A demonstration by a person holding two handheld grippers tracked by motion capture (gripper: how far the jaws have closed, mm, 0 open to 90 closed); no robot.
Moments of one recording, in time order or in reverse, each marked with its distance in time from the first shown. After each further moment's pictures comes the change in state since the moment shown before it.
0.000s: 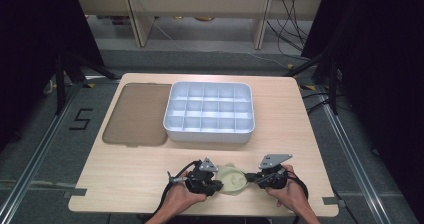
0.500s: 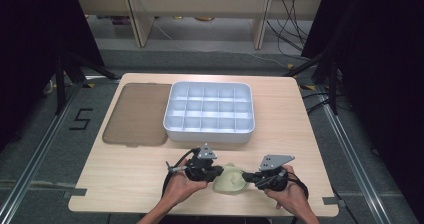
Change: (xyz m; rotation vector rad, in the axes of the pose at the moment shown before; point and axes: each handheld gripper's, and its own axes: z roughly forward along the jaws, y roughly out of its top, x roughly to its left) left arm 0.012 0.029 -0.008 -0.117 0.069 -0.017; right arm 0.017 0.012 -0.011 -0.074 0.027 -0.050
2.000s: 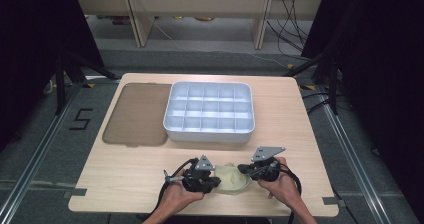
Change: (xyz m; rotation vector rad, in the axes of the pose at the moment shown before) left arm -0.014 -0.031 -0.004 0.045 -0.037 -0.007; right arm -0.016 0.015 0.021 0.032 -0.049 0.014
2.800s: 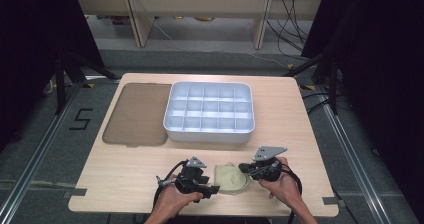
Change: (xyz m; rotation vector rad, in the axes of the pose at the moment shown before) left arm 0.004 -0.008 -0.012 -0.012 -0.016 -0.231; right arm -0.001 -0.002 -0.003 -0.028 -0.009 0.009
